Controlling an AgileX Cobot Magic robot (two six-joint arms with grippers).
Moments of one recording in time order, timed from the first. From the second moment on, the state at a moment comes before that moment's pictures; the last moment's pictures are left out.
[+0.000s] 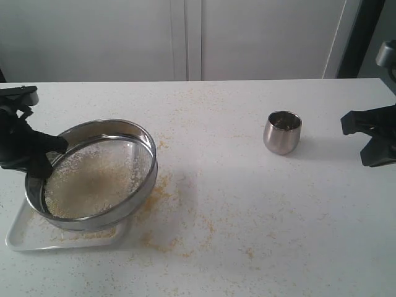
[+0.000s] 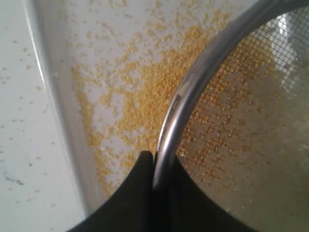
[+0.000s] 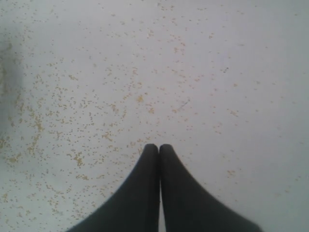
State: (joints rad) left arm -0.07 1.67 -1.05 -0.30 0.73 0.24; right arm 0.02 1.25 -0.96 0.26 0.94 -0.09
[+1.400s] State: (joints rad) left arm 0.04 1.64 -1.04 -0.08 0.72 -0.10; right arm 0.02 1.25 -0.96 0.26 0.93 -0.09
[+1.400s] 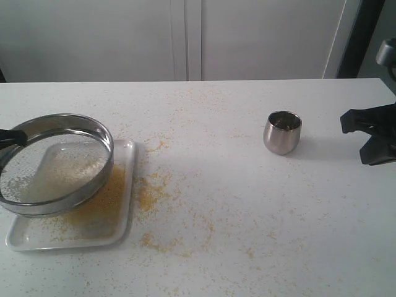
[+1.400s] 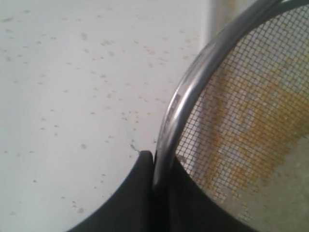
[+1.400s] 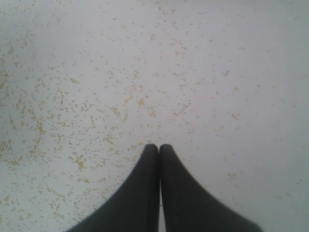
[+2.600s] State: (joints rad) left arm -0.08 1.65 -1.04 -0.13 0.70 -0.01; right arm 0.02 1.25 -0.96 0.26 0.92 -0.09
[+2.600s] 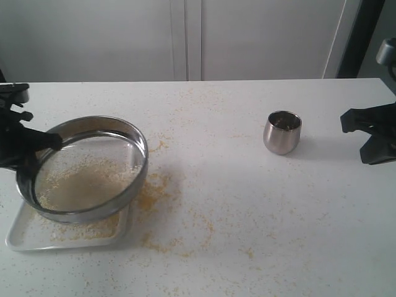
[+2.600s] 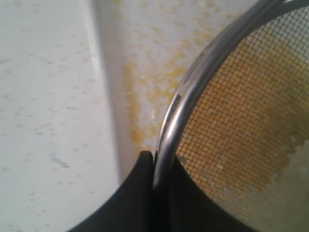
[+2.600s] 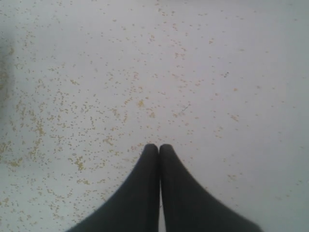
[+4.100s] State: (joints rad) left arm 0.00 1.74 -1.10 -0.19 0.79 -0.07; right arm 0.02 1.25 -0.96 0.26 0.92 -0.09
